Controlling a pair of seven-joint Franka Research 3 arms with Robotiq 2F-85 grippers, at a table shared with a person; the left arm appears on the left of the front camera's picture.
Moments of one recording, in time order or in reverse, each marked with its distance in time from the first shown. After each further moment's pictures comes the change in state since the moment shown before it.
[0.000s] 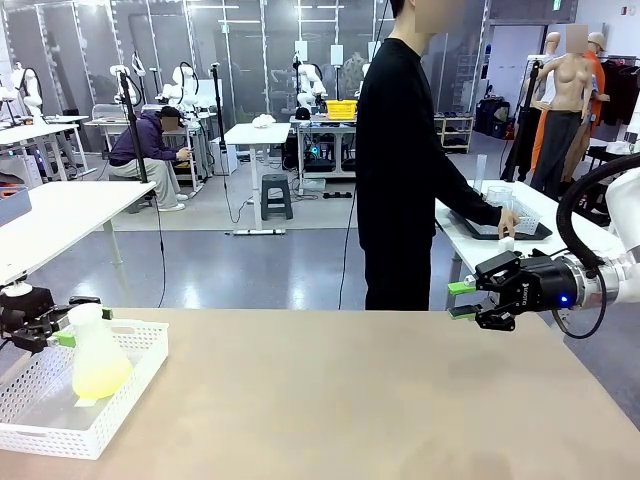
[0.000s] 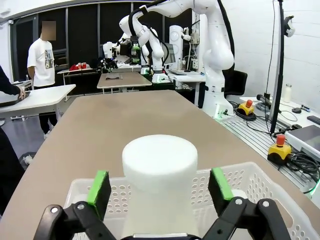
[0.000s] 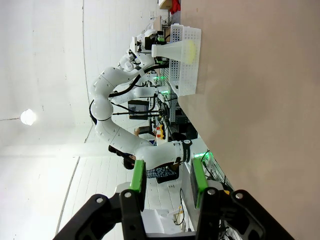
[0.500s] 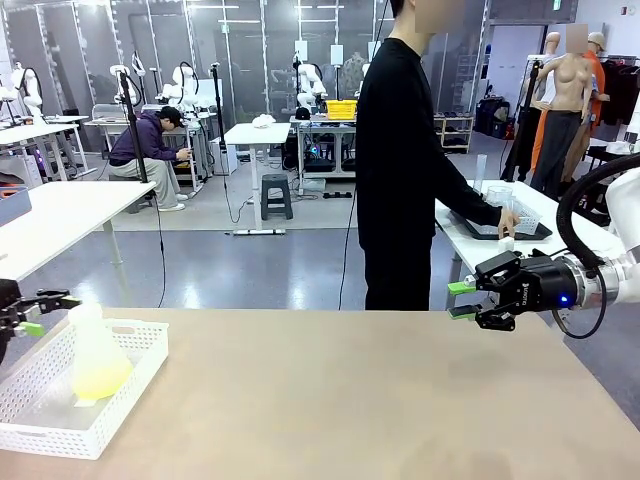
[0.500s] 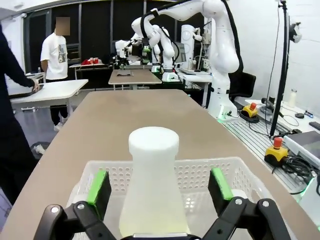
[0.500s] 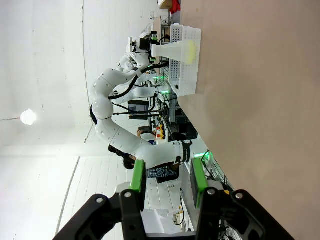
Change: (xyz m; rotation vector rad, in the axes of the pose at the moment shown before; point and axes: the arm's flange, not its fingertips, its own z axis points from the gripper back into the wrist) left arm 0.023 -0.021 0.062 0.070 0.015 0.036; right arm 0.000 0.000 0.000 0.000 0.000 0.000
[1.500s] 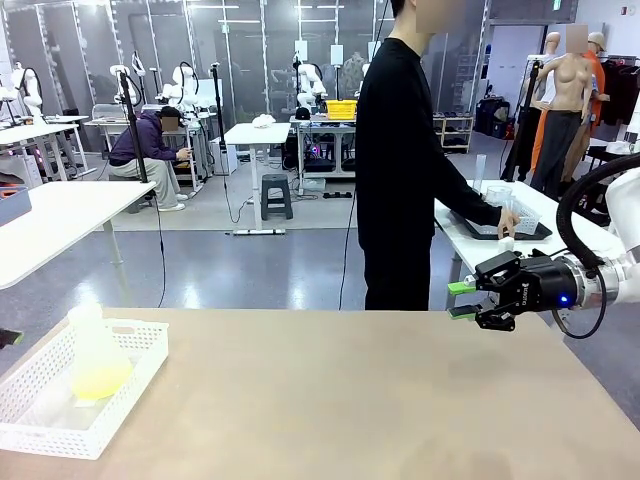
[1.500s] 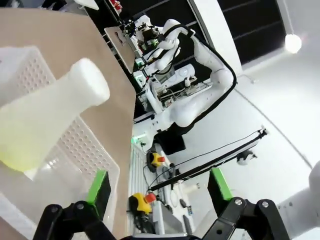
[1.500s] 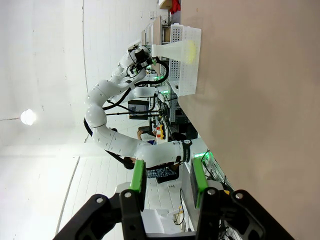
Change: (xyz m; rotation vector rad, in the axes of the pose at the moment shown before) left arm 0.026 -0.093 0.016 -0.016 -0.030 1.064; right arm 0.000 0.000 0.000 0.000 0.000 0.000
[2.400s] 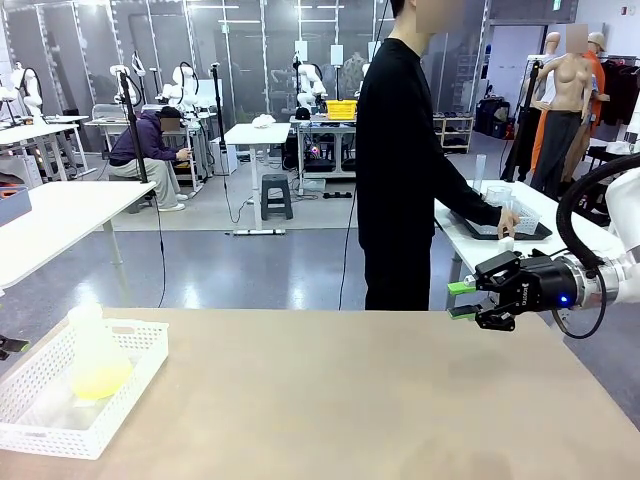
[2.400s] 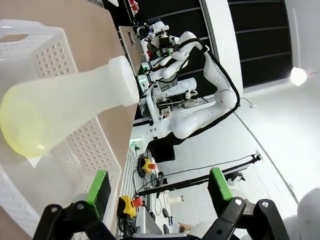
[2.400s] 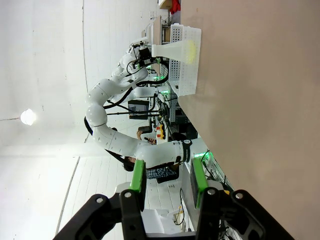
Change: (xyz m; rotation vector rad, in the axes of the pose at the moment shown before) left arm 0.003 0.015 -0.001 0.033 -0.034 0.178; right arm 0.000 0.000 0.000 0.000 0.000 0.000
